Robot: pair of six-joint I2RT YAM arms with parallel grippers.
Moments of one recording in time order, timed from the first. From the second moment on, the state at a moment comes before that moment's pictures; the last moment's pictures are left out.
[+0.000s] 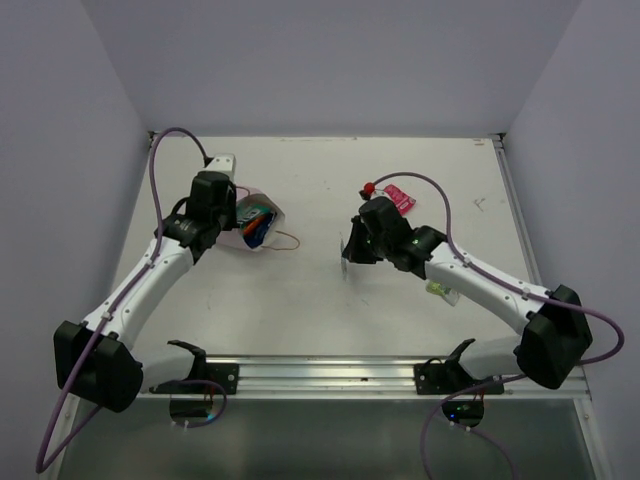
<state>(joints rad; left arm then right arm) -0.33 1.21 1.01 -0.47 -0.28 -0.18 0.74 1.37 1.02 -0.45 0.06 0.69</state>
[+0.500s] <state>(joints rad) -0.33 1.25 1.05 -0.50 -0.24 -0.25 0.74 1.26 1.13 -0.40 0.05 0.80</state>
